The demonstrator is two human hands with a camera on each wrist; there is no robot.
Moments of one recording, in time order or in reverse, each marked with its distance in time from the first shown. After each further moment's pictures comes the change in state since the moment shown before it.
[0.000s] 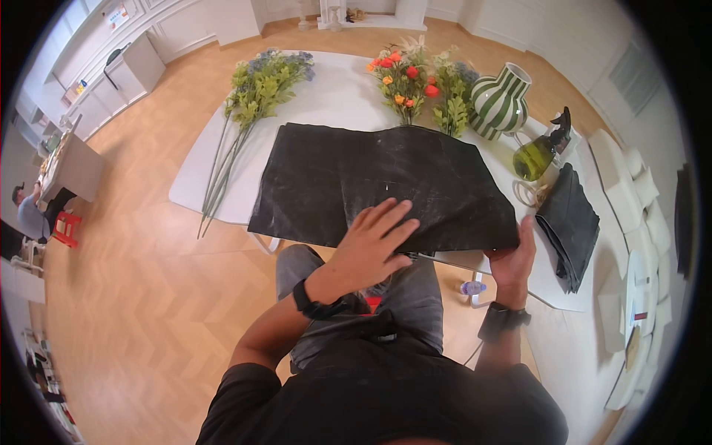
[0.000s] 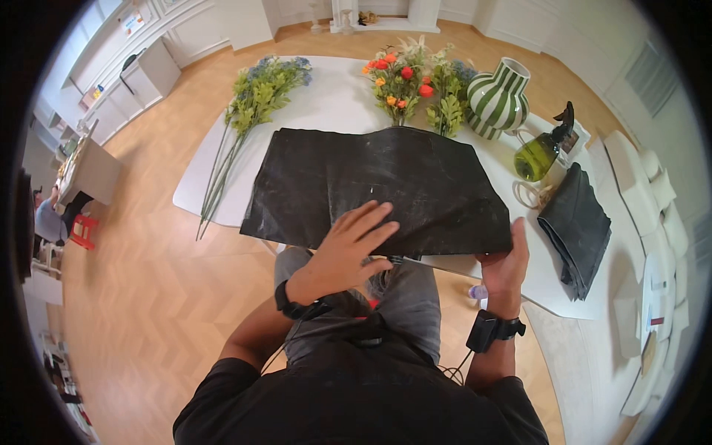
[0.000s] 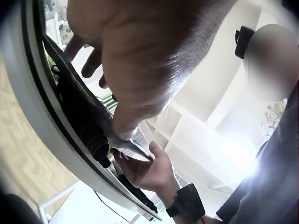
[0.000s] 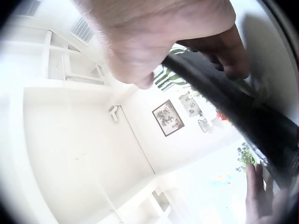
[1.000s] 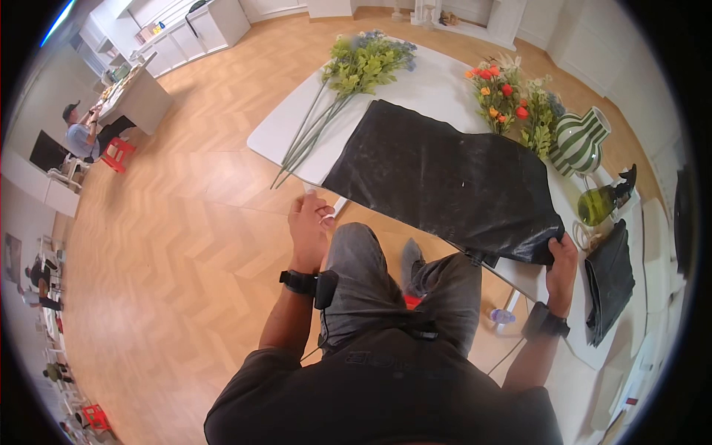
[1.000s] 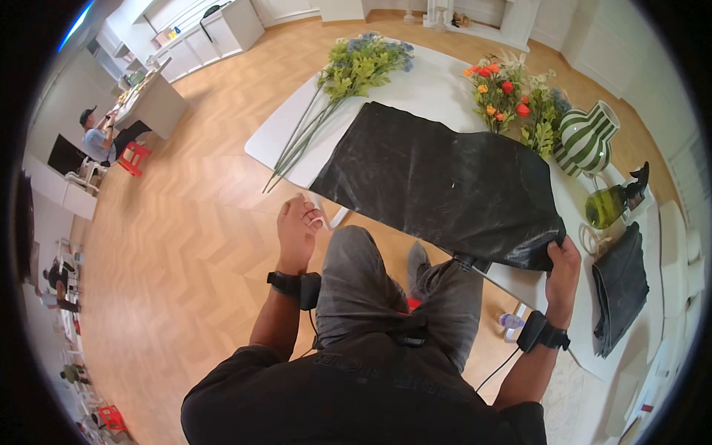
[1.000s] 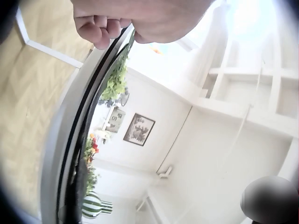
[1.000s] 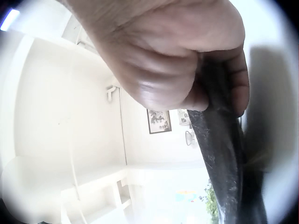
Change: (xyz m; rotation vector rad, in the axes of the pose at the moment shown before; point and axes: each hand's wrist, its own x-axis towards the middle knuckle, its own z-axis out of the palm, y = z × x) left_hand -0.144 -0.085 -0.056 -1.155 1.228 -1.136; right_hand 0.045 0.000 0.004 -0.636 -0.319 -0.167
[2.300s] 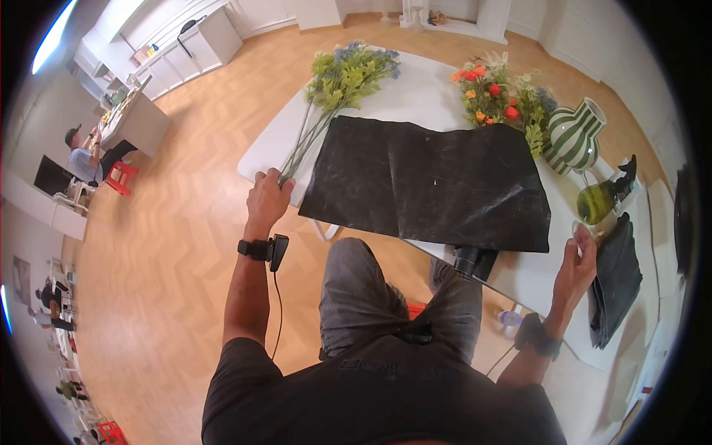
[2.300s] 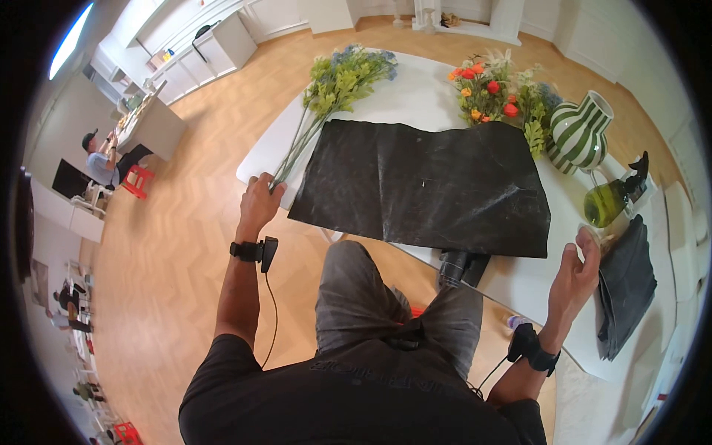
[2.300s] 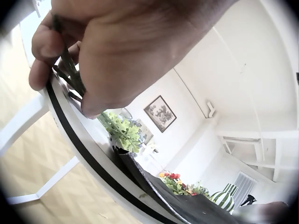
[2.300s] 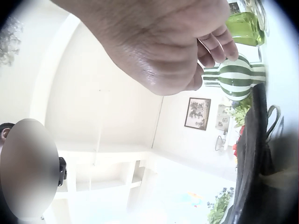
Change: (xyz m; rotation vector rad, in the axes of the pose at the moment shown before) left_hand 0.085 0.083 0.017 1.803 -0.035 0.601; right_hand -0.004 -0.016 -0.003 -0.651 0.540 -0.314
